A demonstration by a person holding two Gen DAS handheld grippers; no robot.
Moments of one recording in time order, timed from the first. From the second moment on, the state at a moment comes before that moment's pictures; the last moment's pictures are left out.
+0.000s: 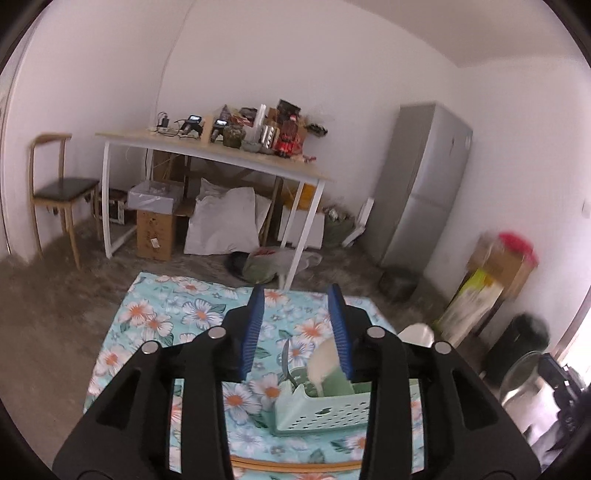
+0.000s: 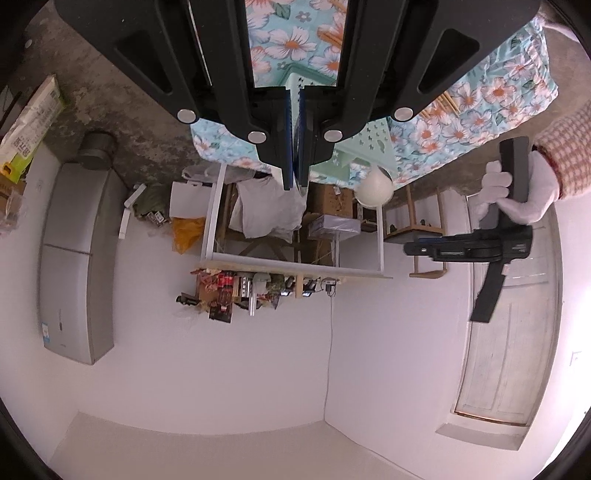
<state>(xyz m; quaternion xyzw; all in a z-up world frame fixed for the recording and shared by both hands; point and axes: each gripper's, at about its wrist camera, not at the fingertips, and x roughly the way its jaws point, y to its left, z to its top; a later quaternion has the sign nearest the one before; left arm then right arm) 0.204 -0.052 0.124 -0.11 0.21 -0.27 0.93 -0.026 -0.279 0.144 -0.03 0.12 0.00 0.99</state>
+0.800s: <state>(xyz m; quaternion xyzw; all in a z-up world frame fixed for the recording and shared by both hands) 0.103 0.039 -0.004 -0.15 0.29 -0.26 0.91 0.066 -0.270 0.226 -0.12 0.04 -0.04 0.99</state>
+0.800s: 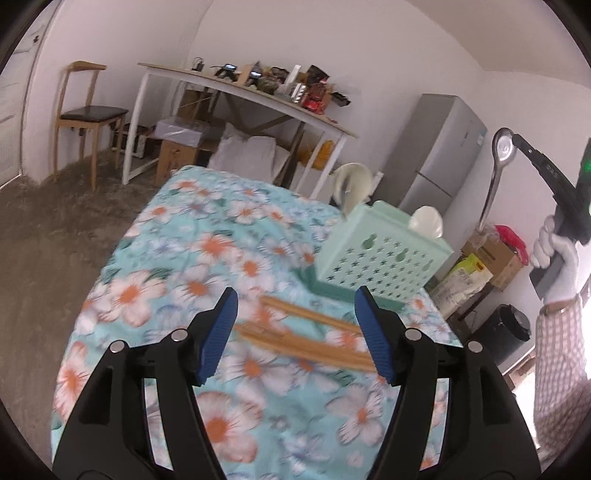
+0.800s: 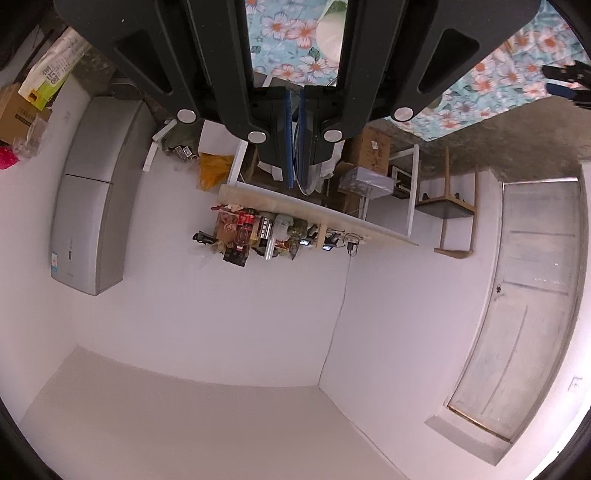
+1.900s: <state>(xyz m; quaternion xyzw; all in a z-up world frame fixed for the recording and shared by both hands) 0.100 0.081 -0.010 -0.19 0.29 -0.23 0.91 0.056 -0.320 0.102 0.16 0.32 0.11 0.93</state>
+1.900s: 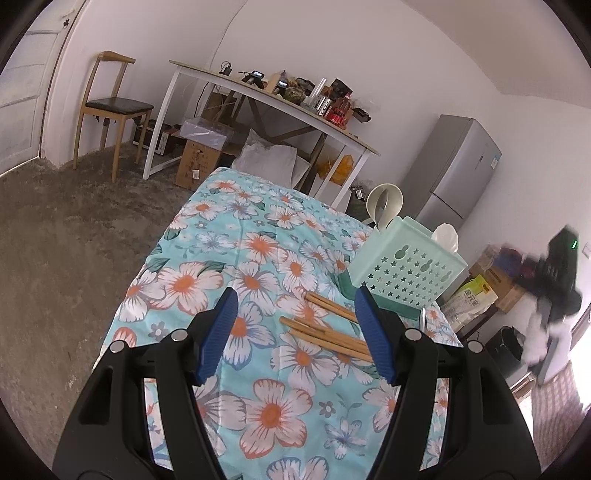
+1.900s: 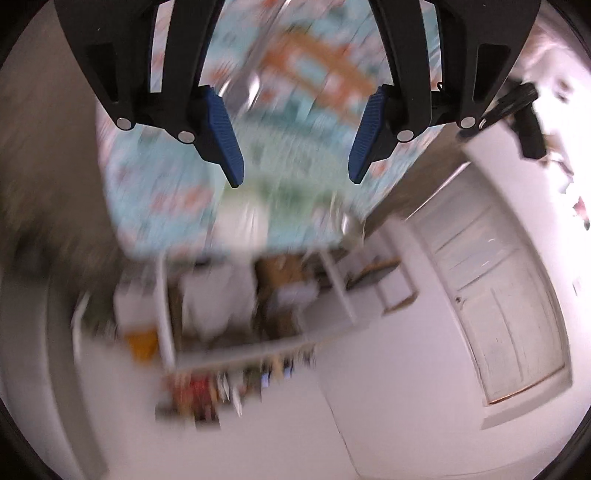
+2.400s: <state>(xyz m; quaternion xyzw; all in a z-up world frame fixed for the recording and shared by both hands) 0.092 0.080 -0.015 -0.20 0.29 -0.24 0.90 0.110 -0.371 -0.051 0.30 0.46 0.09 0.83</state>
